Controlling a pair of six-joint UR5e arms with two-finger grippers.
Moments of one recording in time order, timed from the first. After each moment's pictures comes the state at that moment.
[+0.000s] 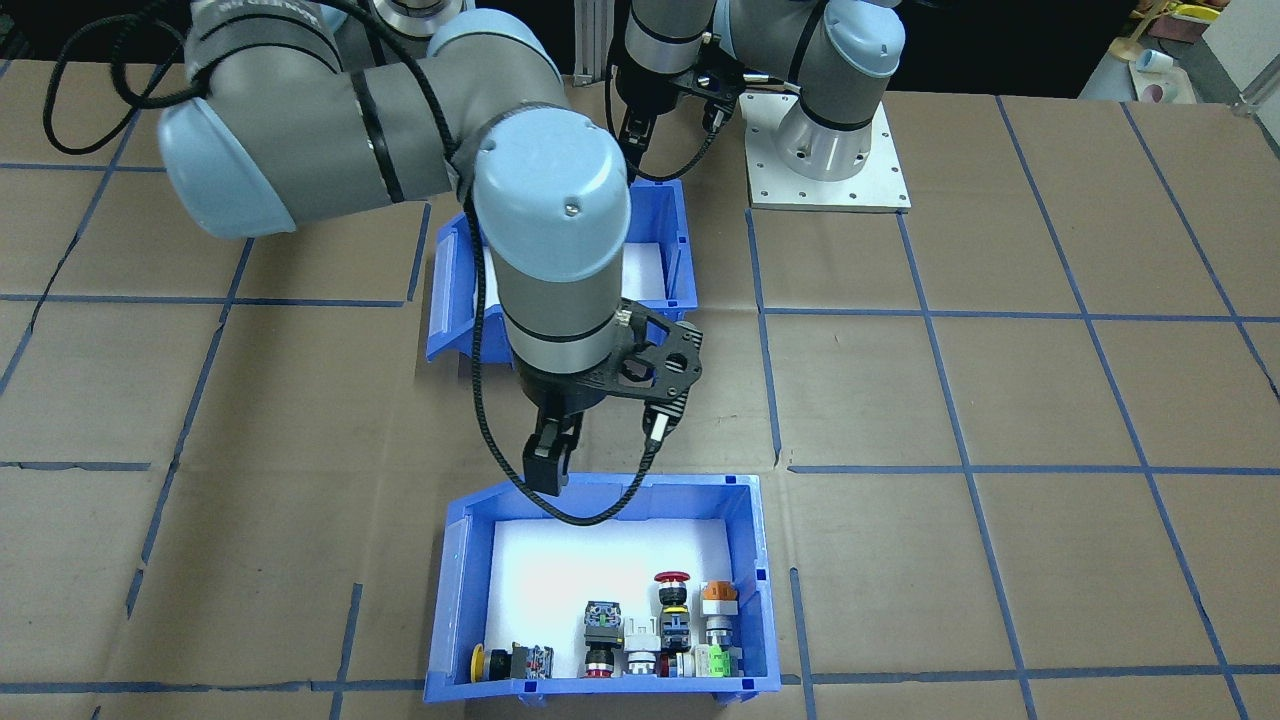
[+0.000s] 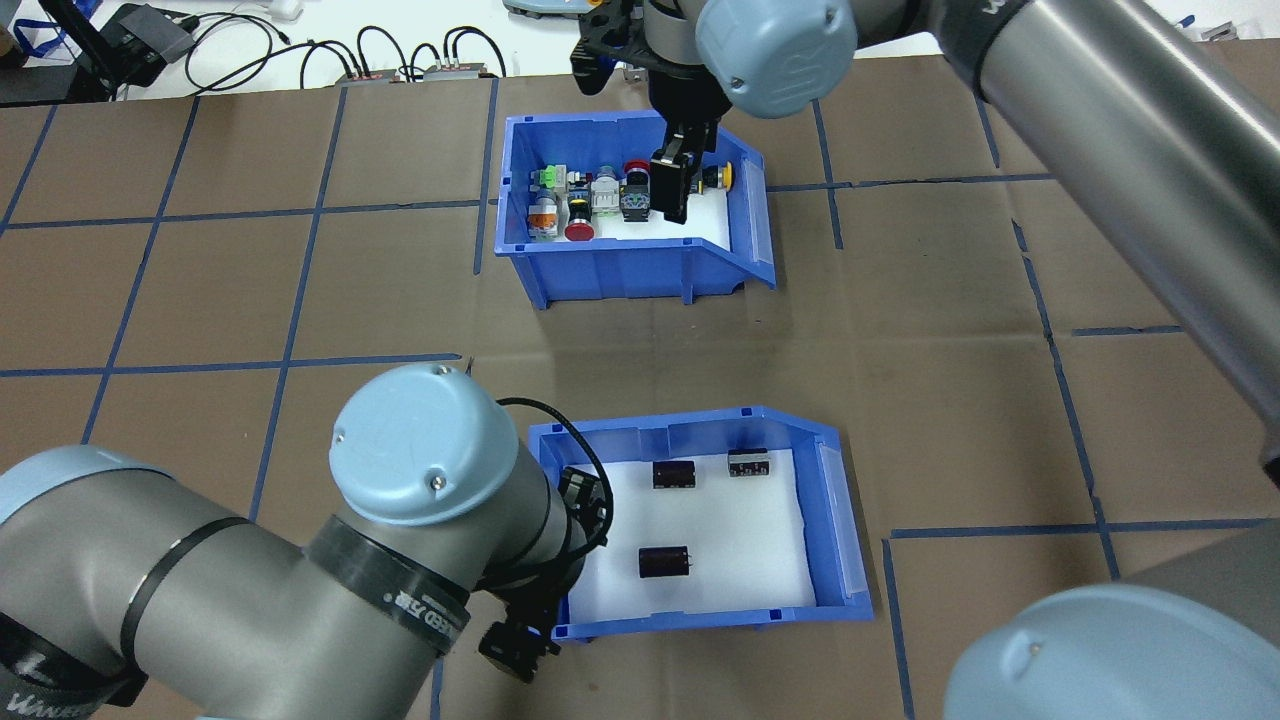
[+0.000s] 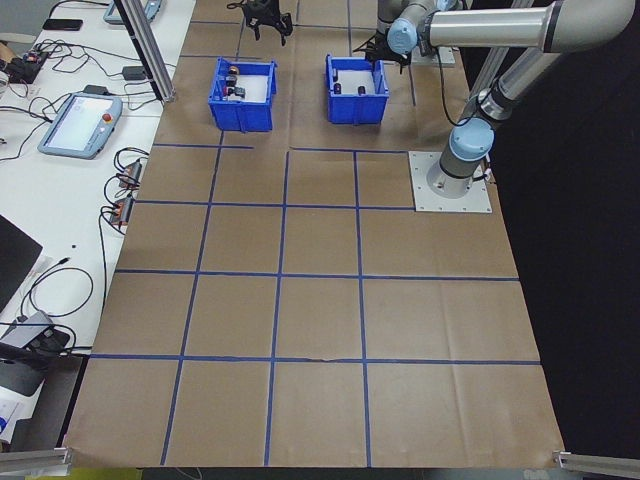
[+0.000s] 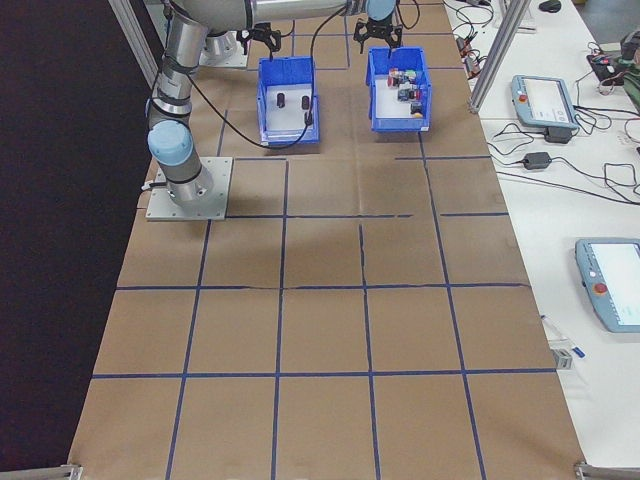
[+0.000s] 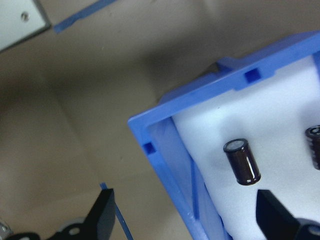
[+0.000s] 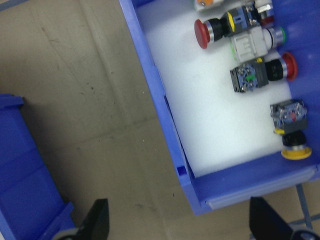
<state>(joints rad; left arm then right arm) -2.10 -1.33 -2.17 -1.28 1.37 -1.96 1.95 -1.04 1.15 -1.69 -1.57 -0.98</state>
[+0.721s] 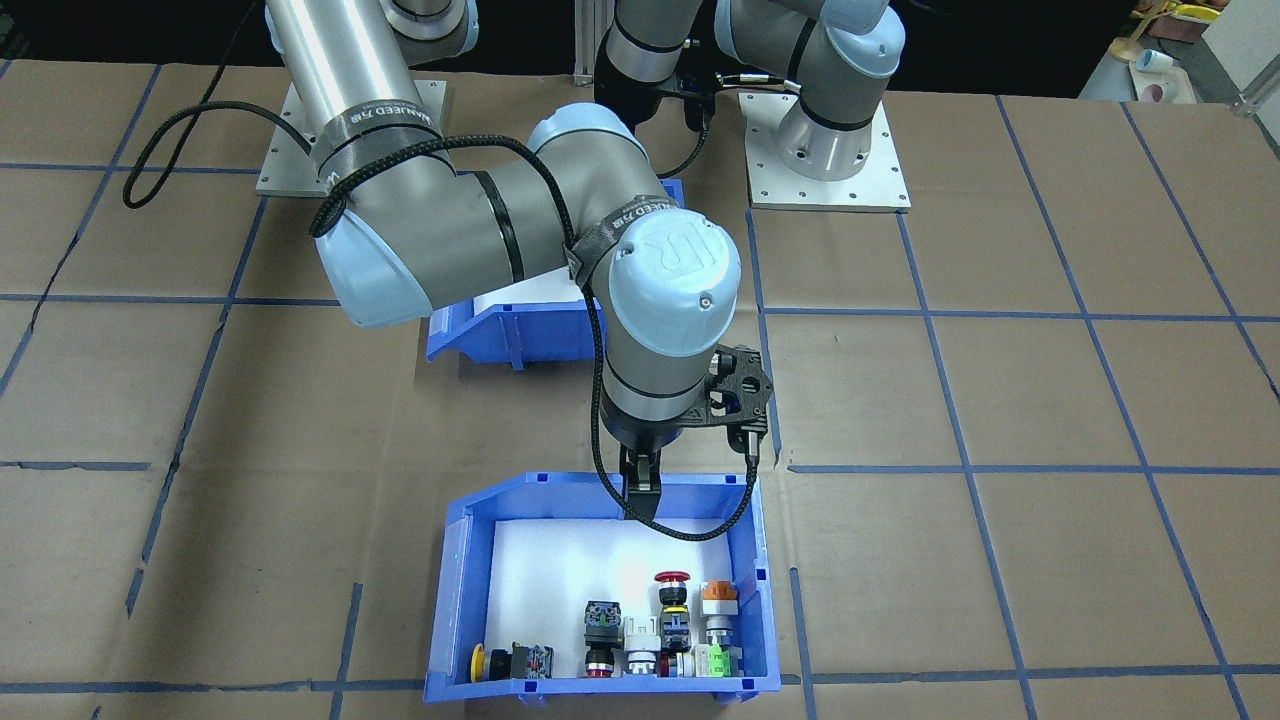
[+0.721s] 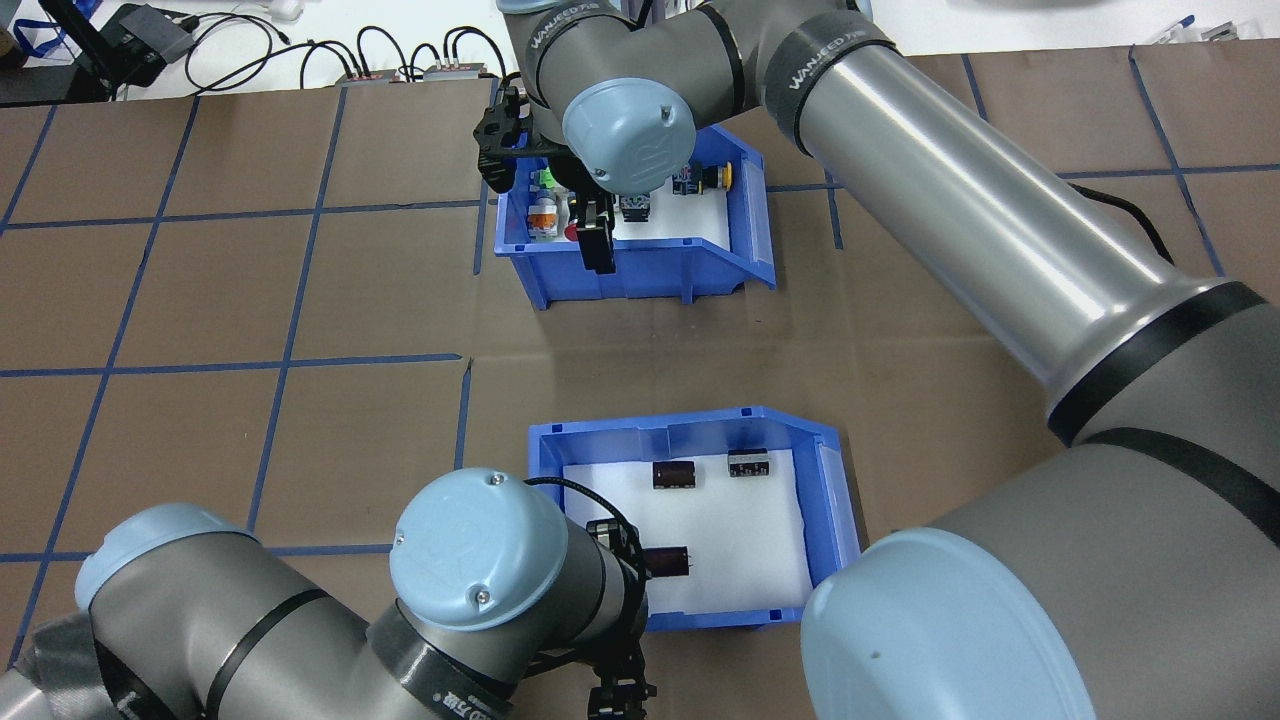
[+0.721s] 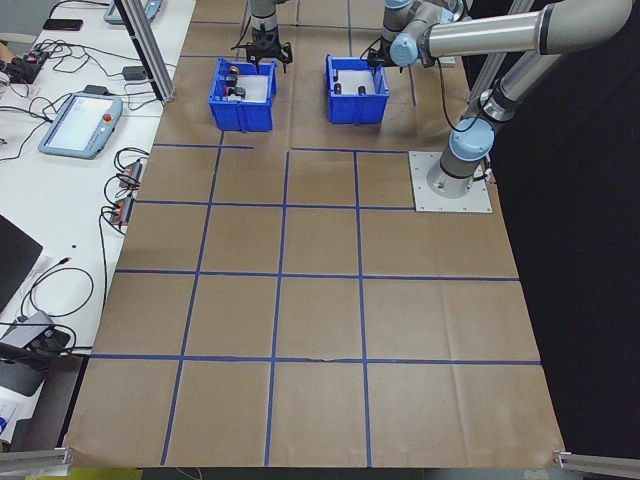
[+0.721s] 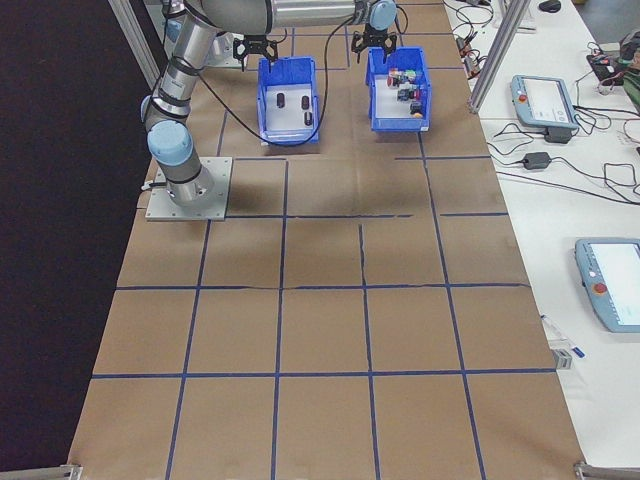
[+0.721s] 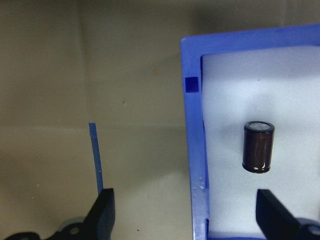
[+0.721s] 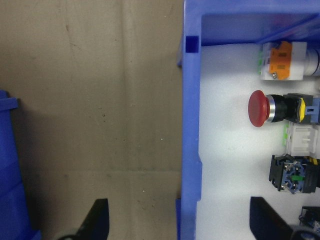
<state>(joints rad) -2.13 -1.35 -2.29 -1.01 1.35 -2.18 2.01 -0.92 1.12 -1.74 -1.60 -1.12</state>
